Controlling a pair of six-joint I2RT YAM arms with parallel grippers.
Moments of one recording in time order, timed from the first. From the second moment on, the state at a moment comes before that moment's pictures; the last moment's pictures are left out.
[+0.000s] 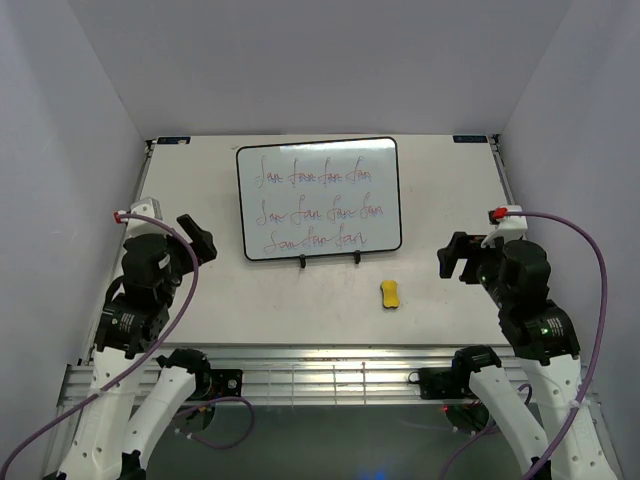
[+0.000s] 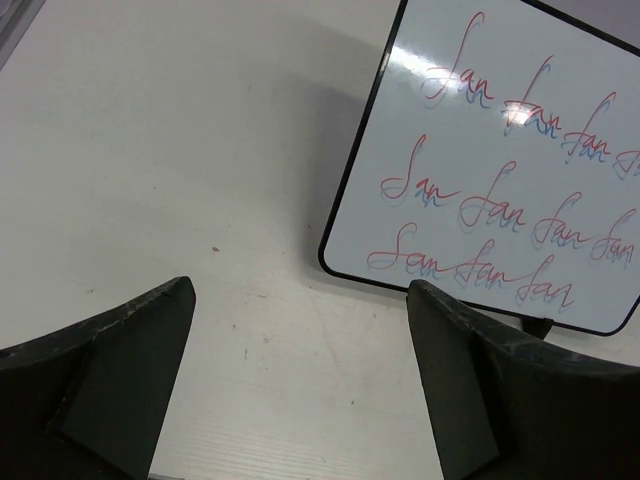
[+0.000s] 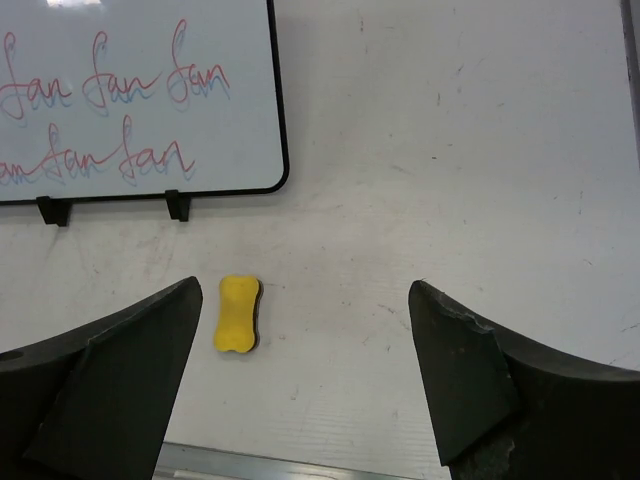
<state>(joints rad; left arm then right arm) -0.23 0.60 0.93 -0.71 -0.30 -0.45 0.24 0.52 0.85 -0.73 0.04 0.17</state>
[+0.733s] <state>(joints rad) -0.19 1.17 0.99 -0.31 0.20 -0.45 0.24 0.37 0.65 -0.46 -0.19 0.28</state>
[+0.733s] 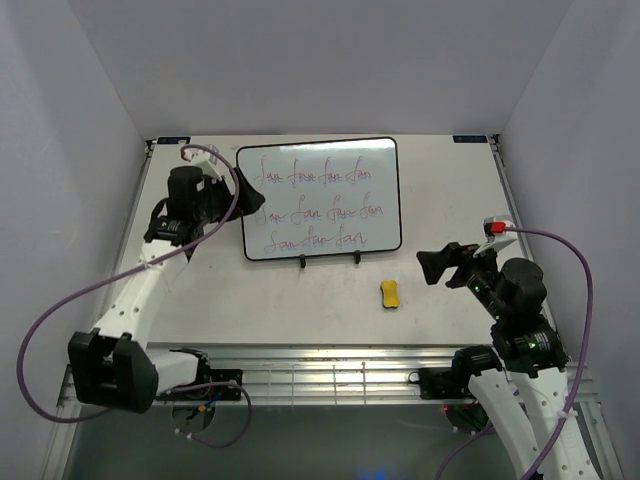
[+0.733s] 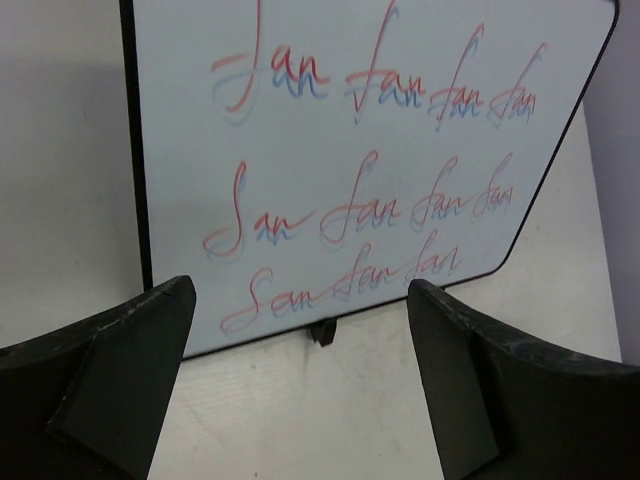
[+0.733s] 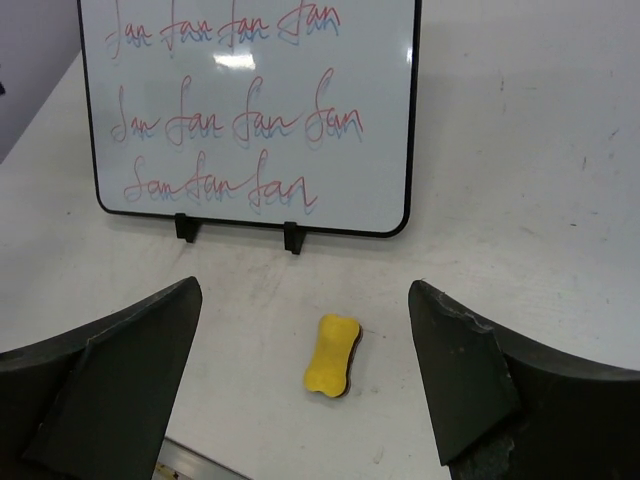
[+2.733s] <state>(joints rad) 0.10 2.39 1.61 1.26 1.27 -1.38 0.24 0.40 0.65 -0.58 -0.46 0.12</state>
